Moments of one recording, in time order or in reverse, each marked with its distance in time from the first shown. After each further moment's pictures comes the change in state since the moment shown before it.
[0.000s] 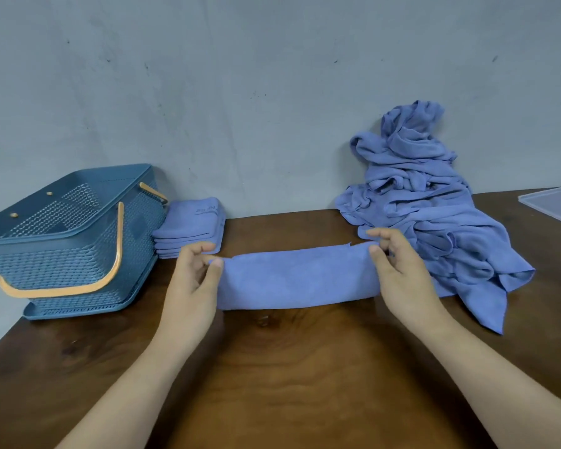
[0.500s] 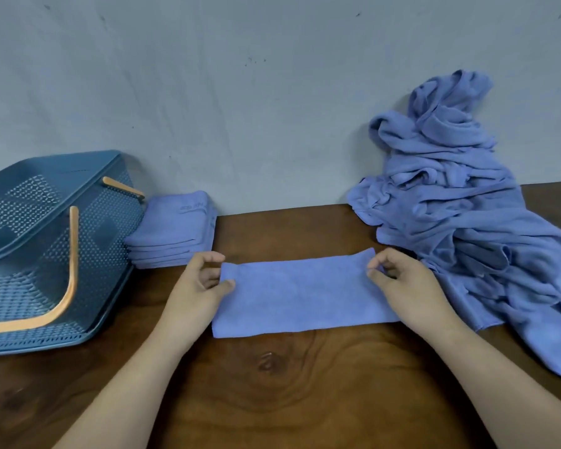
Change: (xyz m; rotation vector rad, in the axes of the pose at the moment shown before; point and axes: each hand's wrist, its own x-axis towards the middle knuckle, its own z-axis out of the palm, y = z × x) left_hand 0.074 -0.080 0.019 0.048 -0.205 -0.386; right_hand 0.054 0.065 0.035 -0.169 -0.135 0.214
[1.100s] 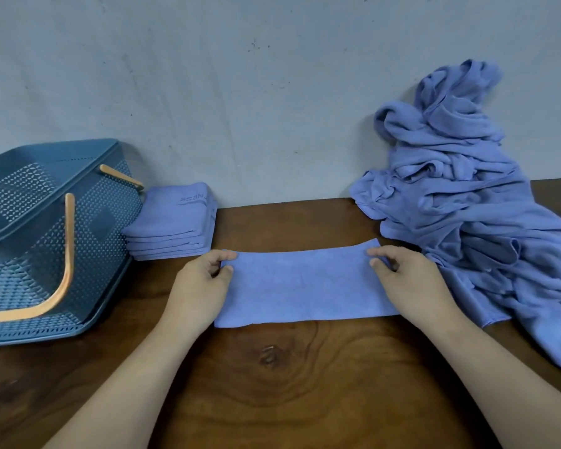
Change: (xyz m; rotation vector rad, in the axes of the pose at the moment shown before) left_hand 0.002 0.004 0.011 0.271 0.105 0.073; right_hand -0.002 -0.013 0.005 -0.193 0.056 0.027
